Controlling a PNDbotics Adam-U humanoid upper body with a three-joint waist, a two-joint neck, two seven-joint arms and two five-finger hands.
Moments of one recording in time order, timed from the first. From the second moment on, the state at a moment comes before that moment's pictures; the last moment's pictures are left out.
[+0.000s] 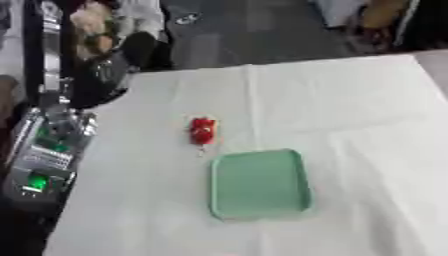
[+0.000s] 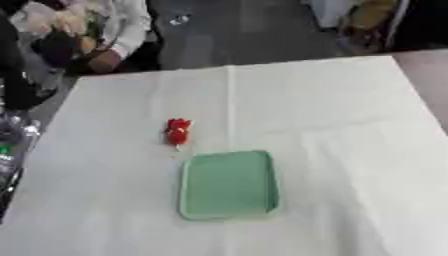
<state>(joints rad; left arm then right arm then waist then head) -0.34 0.48 -0.06 -1.99 -0.41 -0.16 0.46 -0.49 -0.54 -0.02 -1.98 0.07 -0.71 -0.22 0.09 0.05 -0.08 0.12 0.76</state>
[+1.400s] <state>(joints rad) -0.42 0.66 -0.10 -1.87 -0.47 0.15 0.12 -0.50 -0.54 0.00 -1.98 0.07 -0.70 -0.49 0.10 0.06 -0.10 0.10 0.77</state>
